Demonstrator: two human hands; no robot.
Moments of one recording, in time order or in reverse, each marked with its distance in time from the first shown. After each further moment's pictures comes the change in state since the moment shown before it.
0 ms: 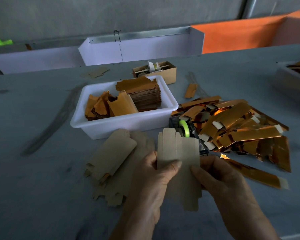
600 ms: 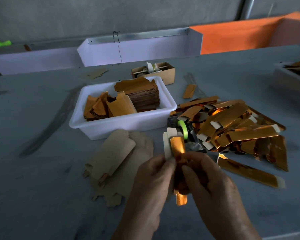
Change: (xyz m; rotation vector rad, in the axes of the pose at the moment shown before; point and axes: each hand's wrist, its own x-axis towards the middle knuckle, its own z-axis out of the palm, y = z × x) left_hand -0.012 0.004 0.002 0.000 -0.115 0.058; right_hand -0.014 -0.007 0.016 -0.296 -0.009 -0.359
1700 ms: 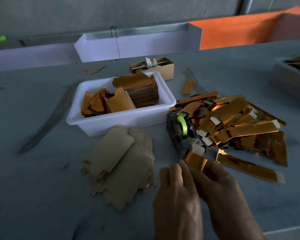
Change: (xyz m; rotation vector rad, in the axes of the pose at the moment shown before) left_hand -0.021 -0.021 0.036 1.316 0.172 0.485; right_hand -0.001 0.017 -0.001 0.465 0.092 0.530
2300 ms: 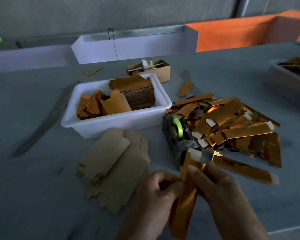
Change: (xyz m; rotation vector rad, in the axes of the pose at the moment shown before) left_hand 0.009 -0.036 -0.004 -1.053 -0.317 -0.506; right_hand 0.000 -0.009 -0.012 -0.129 -0.080 -0.088
